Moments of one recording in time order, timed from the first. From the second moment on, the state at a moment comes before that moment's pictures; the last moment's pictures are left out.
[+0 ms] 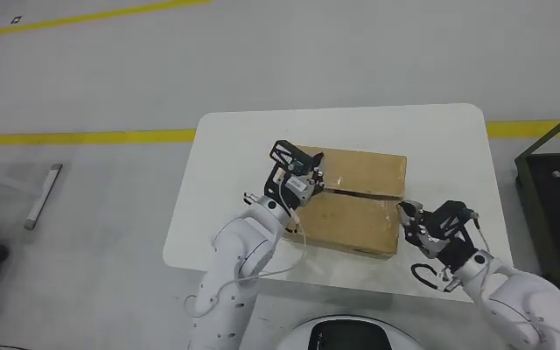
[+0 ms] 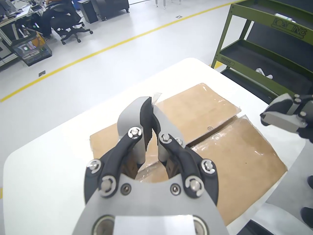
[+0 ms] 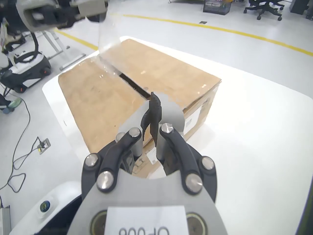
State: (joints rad) left arm 1.07 -1.50 -1.21 -1.78 1.42 -0.40 -0.42; right arm -1.70 -1.18 1.58 -2.08 -1.17 -0.36 0.25
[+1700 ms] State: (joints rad) left arm 1.06 -1.41 -1.61 -1.80 1.60 -0.24 -0.52; right arm -1.63 -1.18 1.53 -2.04 -1.23 -0.30 0.31
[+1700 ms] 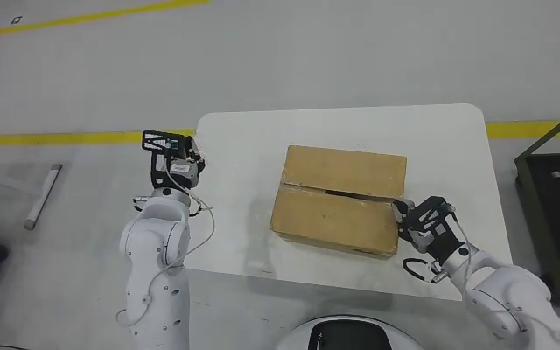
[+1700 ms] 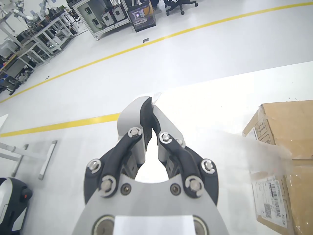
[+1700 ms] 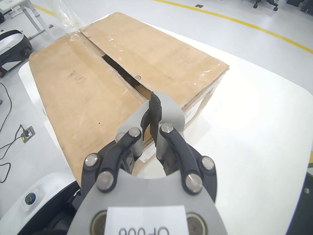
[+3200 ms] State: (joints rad) left arm 0.91 -1.44 -0.92 -1.68 1.82 -0.39 -0.58; right arm -1.80 -1.18 1.80 -2.04 -1.13 -0.15 0.20
